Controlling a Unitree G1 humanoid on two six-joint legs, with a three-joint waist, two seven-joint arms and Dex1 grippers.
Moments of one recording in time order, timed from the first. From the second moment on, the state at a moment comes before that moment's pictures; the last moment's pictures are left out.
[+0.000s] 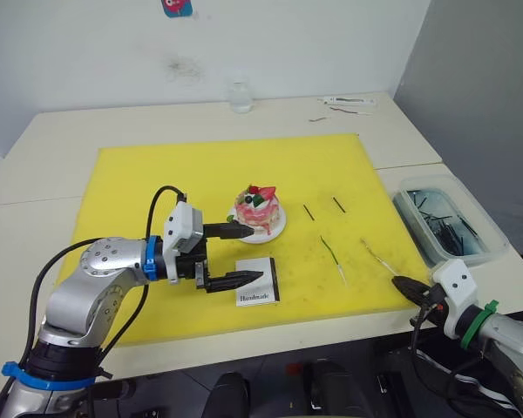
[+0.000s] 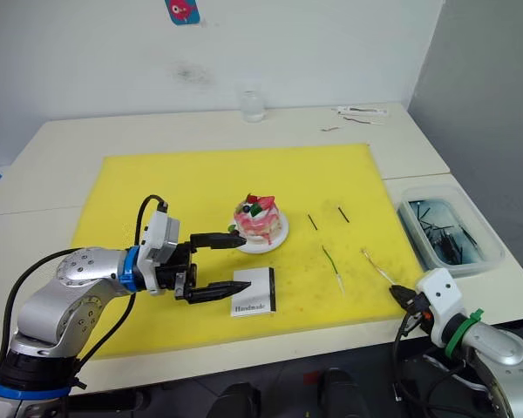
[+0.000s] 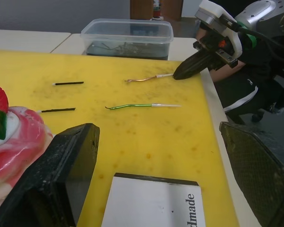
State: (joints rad) left arm -0.25 0.72 0.02 -0.31 -0.58 0.43 -1.14; right arm 0.29 -0.64 -0.21 -0.48 0.30 0.47 0.63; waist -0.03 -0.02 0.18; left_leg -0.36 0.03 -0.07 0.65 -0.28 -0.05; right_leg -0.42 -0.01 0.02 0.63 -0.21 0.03
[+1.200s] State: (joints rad) left arm -0.25 0.71 0.02 -0.28 -0.57 0.42 -1.13; right arm 0.25 -0.66 -0.25 -0.44 0.33 0.47 0.68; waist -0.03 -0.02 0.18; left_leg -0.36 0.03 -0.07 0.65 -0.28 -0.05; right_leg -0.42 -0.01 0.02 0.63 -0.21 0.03
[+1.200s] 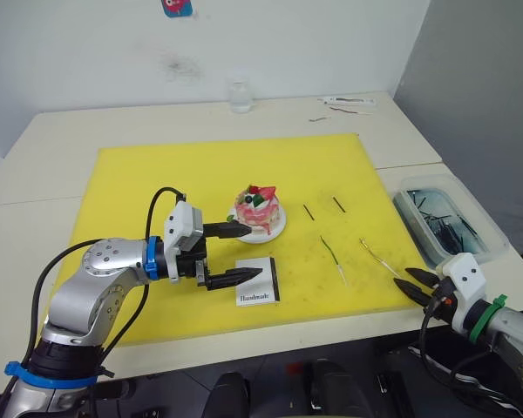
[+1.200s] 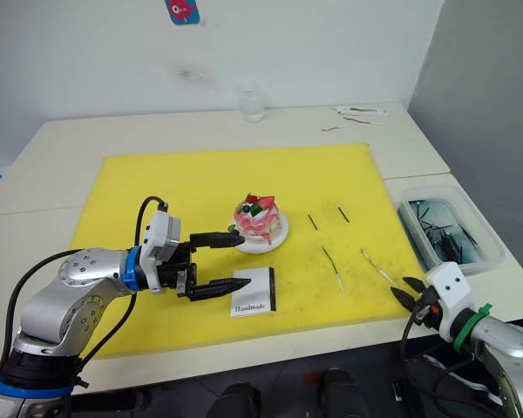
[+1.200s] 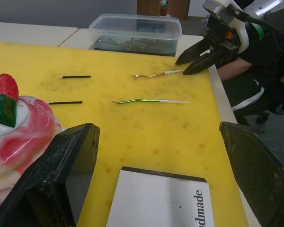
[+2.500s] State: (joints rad) left arm -0.49 0.37 0.03 -0.18 -0.93 0.89 -0.85; right arm 0.07 -0.53 -0.26 -0.59 0.41 0.44 0.55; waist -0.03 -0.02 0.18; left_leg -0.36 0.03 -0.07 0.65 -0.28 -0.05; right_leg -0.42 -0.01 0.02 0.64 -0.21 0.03
